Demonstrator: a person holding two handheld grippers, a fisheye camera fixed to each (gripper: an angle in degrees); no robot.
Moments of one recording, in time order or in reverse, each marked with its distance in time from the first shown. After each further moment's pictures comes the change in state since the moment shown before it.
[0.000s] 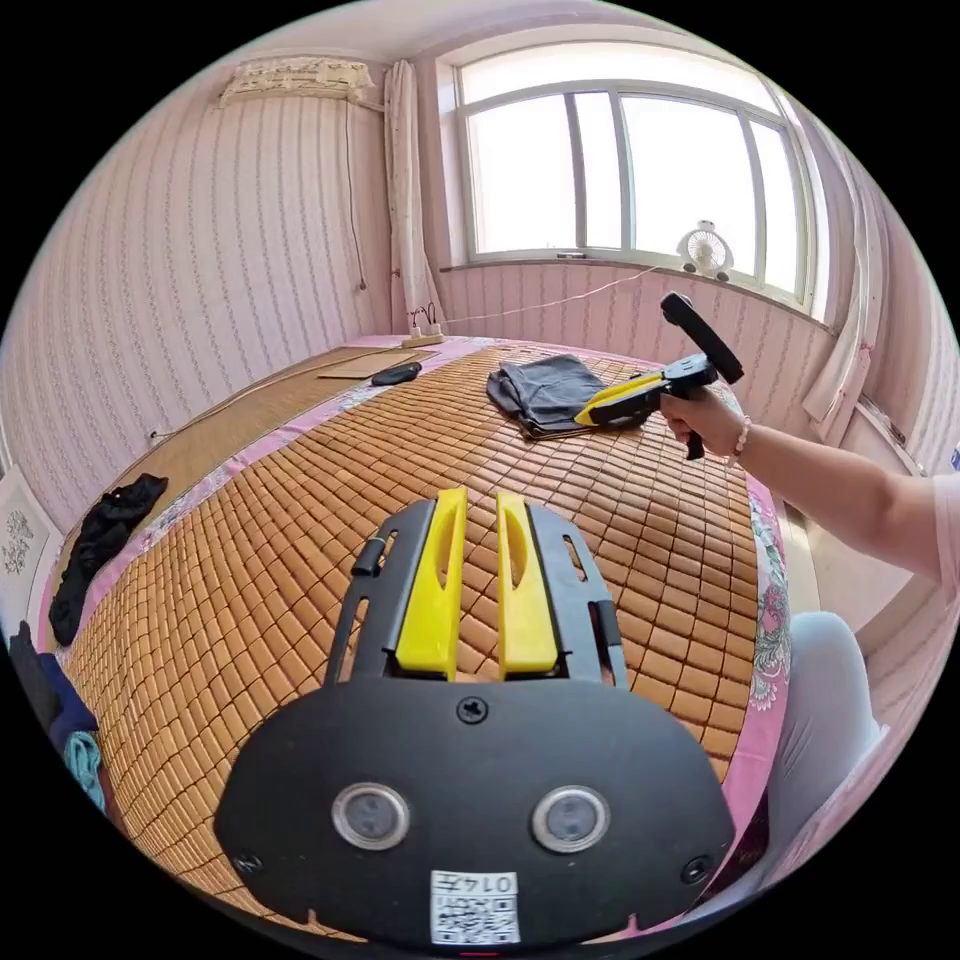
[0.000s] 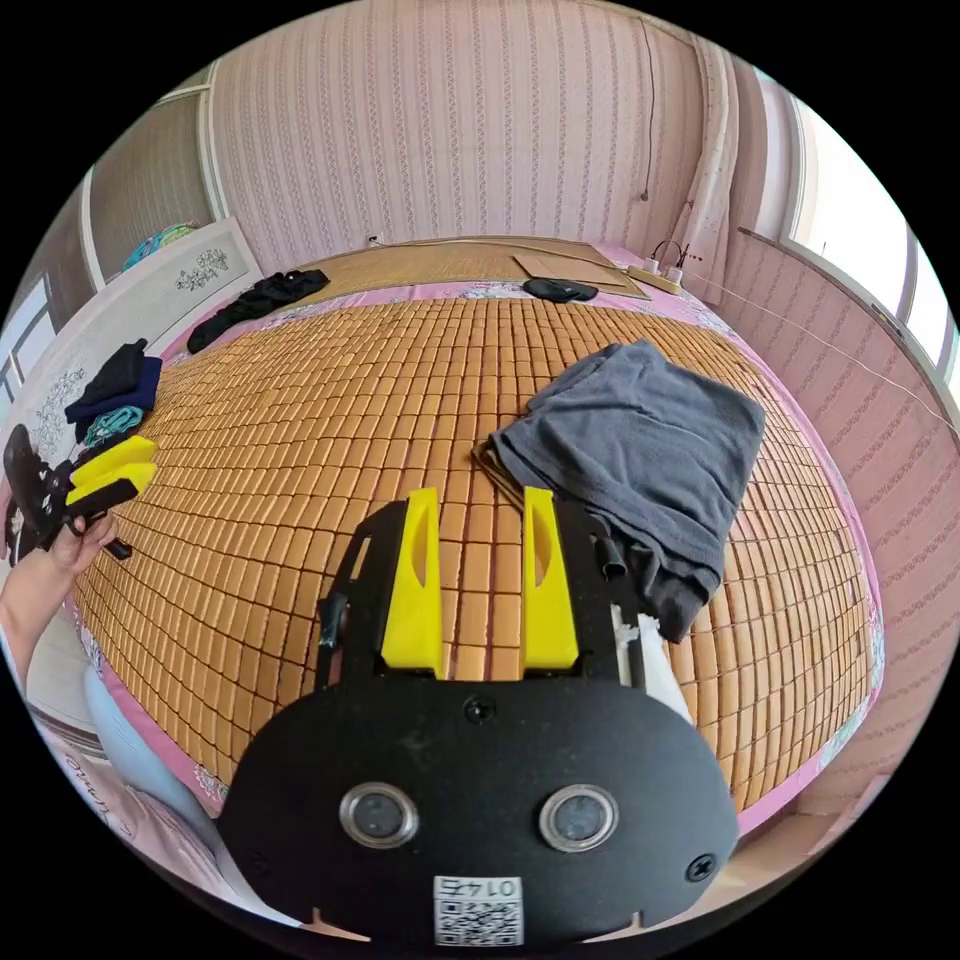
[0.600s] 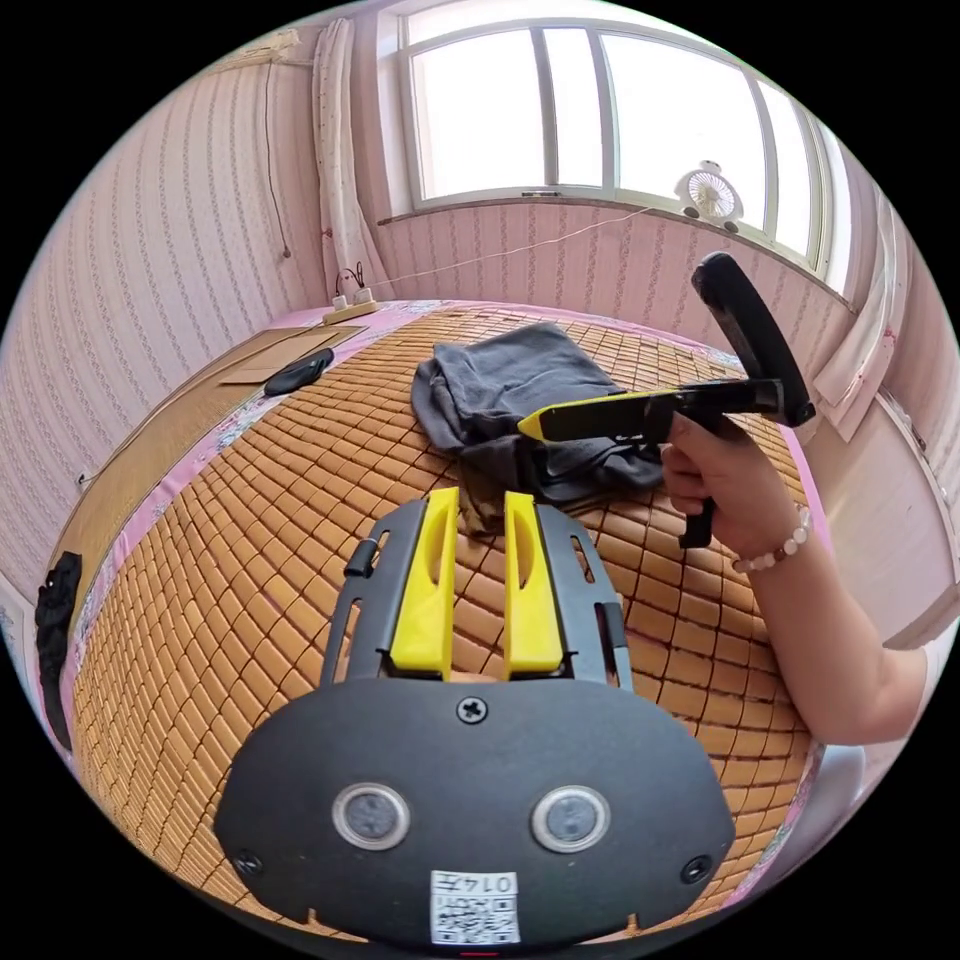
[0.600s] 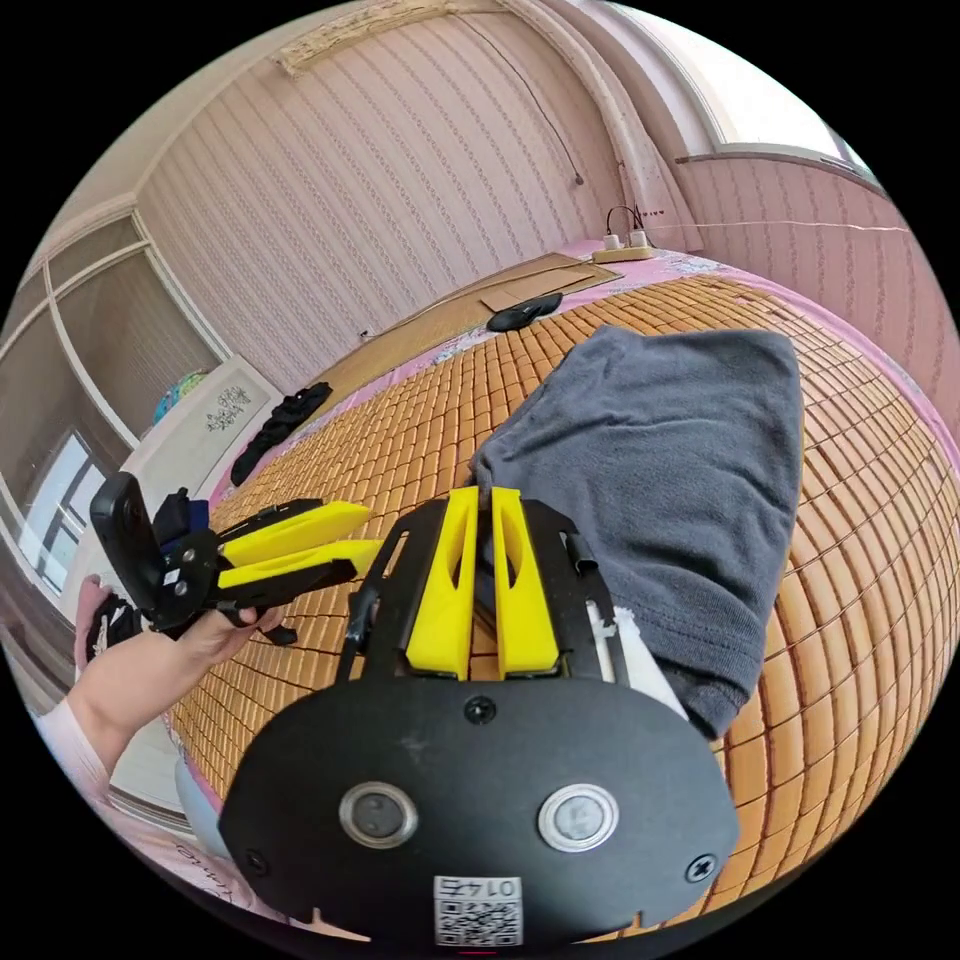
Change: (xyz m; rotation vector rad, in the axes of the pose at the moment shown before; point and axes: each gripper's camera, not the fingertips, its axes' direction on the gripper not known) left arm 0.088 -0.119 0.254 -0.118 0.084 0.067; right arm 0.149 -0.047 -0.030 0.154 -0.264 0.278
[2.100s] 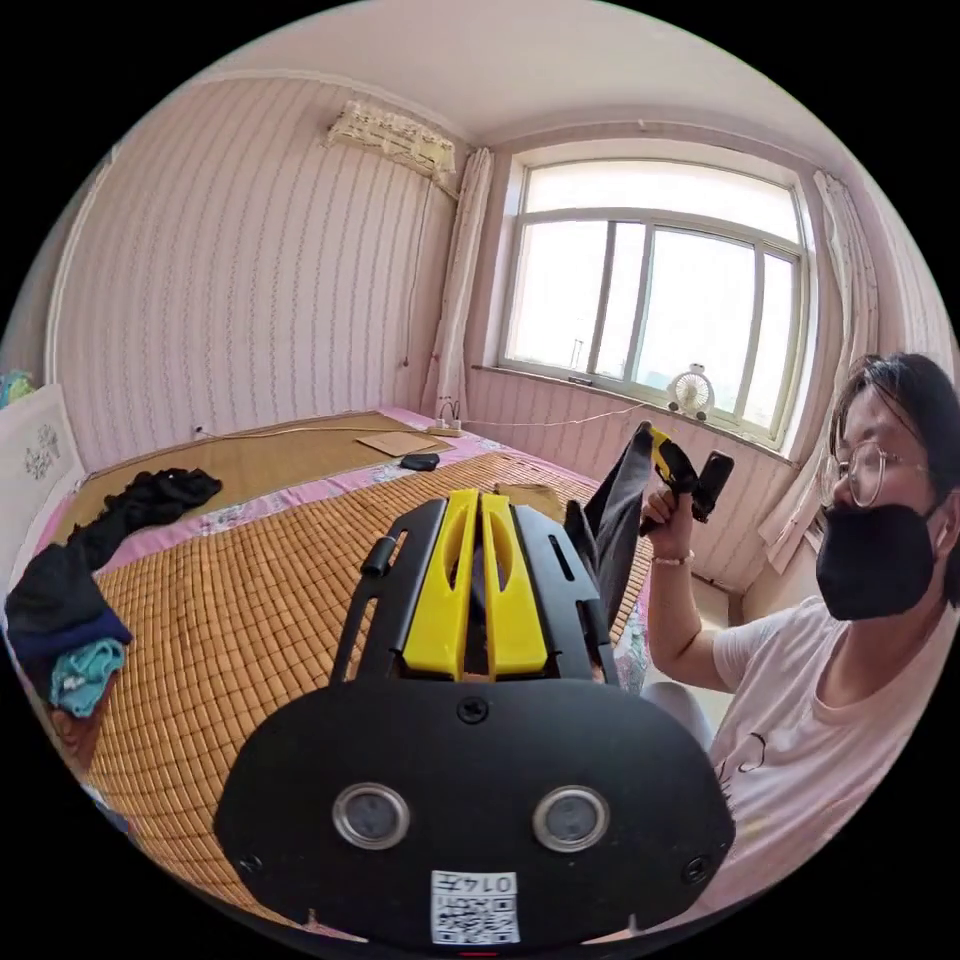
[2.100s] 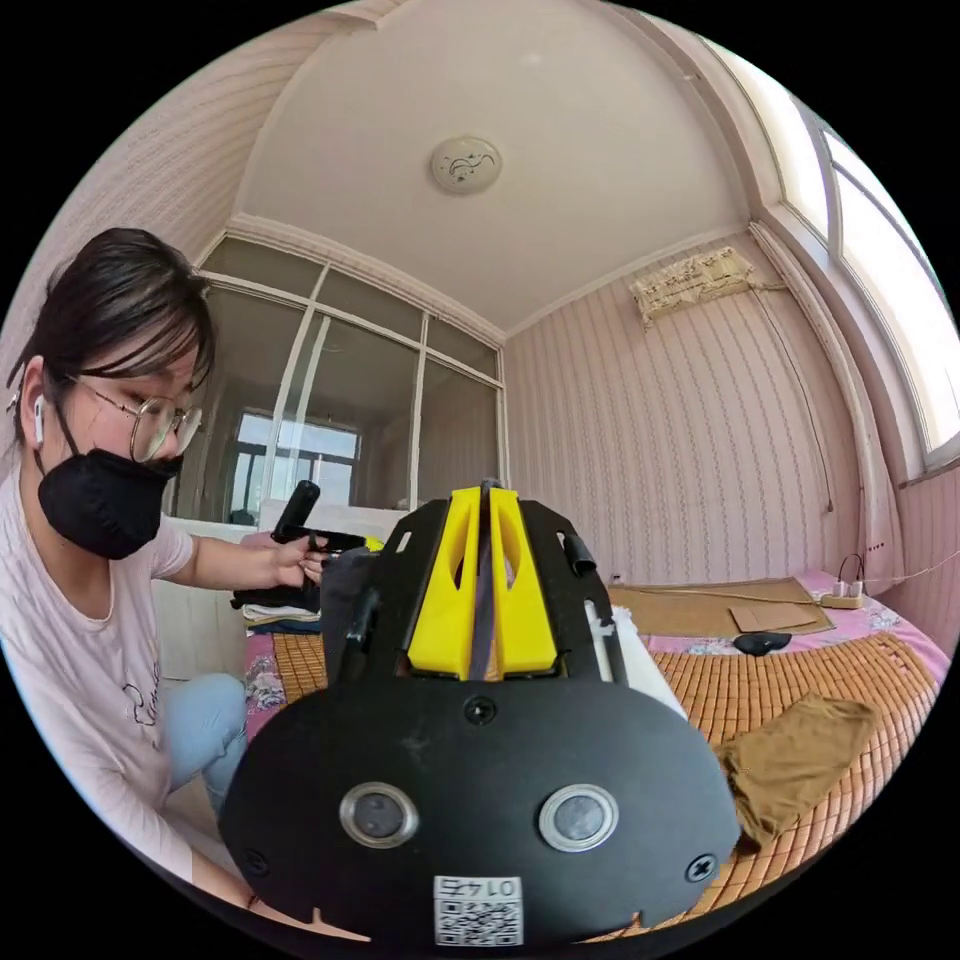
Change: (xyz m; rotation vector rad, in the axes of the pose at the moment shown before) left arm -0.024 0.159 -0.644 0.401 -0.071 -0.302; right arm -0.154 0.257 -0.438 0.747 -0.672 -0.614
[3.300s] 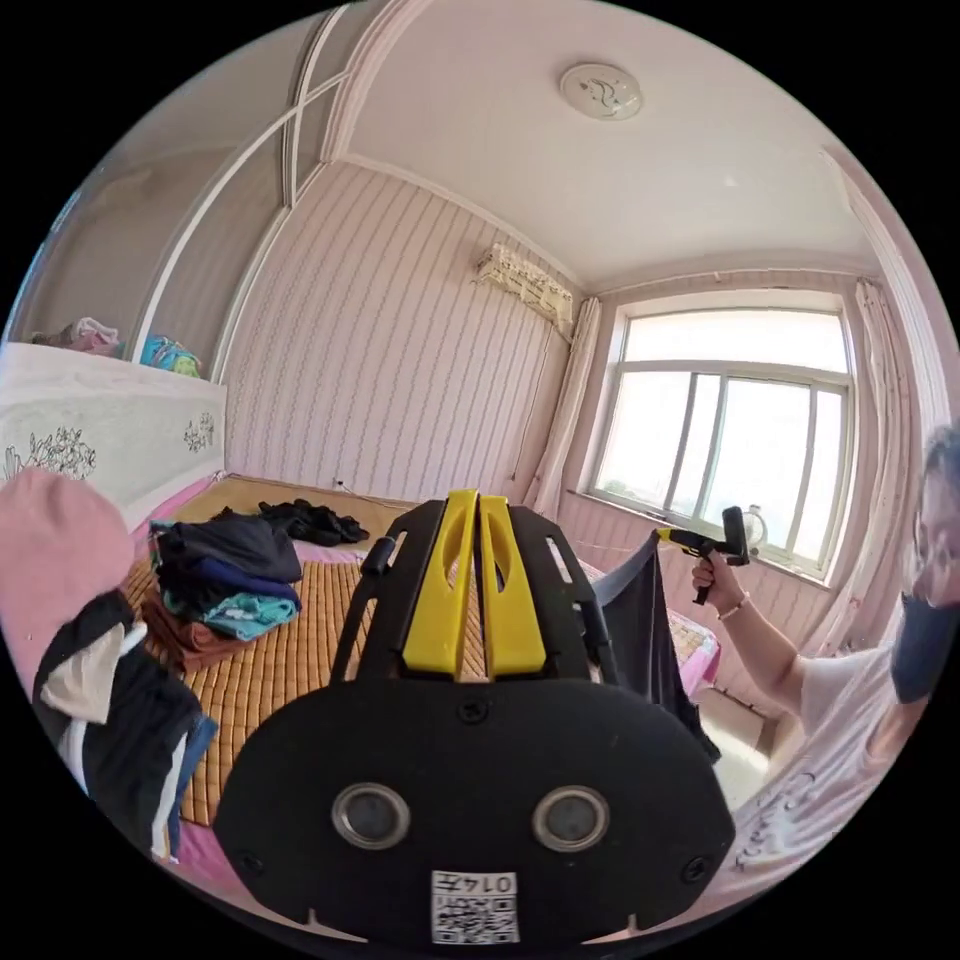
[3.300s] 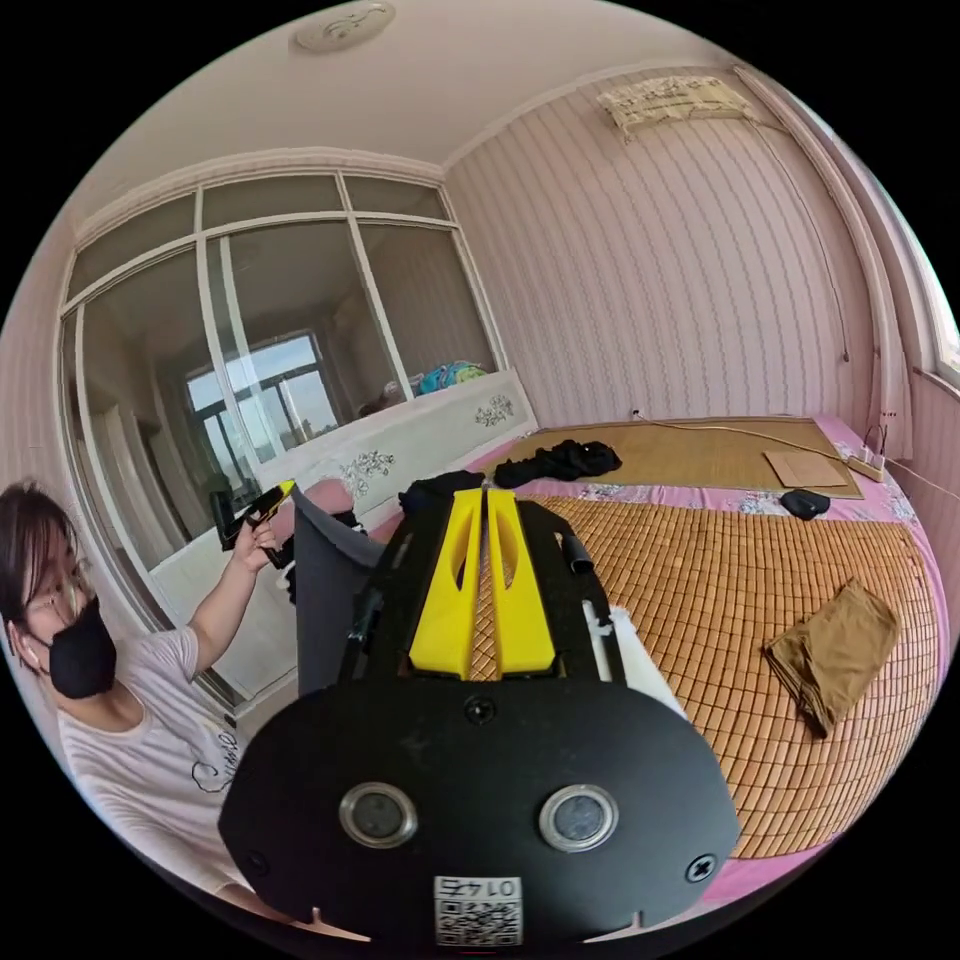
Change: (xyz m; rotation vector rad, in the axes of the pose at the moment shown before) left arm -0.051 -0.074 -0.451 0.368 -0.243 -0.194; right arm -0.170 -0.043 0.174 -0.543 0.040 0.284
